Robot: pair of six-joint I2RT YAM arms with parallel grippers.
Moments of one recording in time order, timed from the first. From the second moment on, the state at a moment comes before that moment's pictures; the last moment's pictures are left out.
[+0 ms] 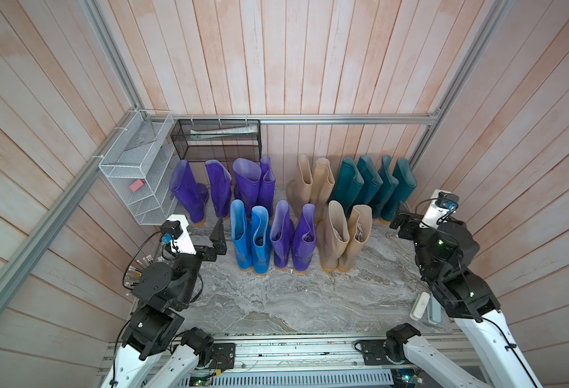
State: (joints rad) left arm -0.47 0.54 0.86 -0.19 -0.35 -0.02; right arm 0.39 0.71 1.01 -0.32 0.56 0.09
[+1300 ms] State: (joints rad) left arm 0.24 1.36 0.27 0.88 0.24 -0.05; right arm -0.10 1.41 0.14 1.10 -0.01 0.05
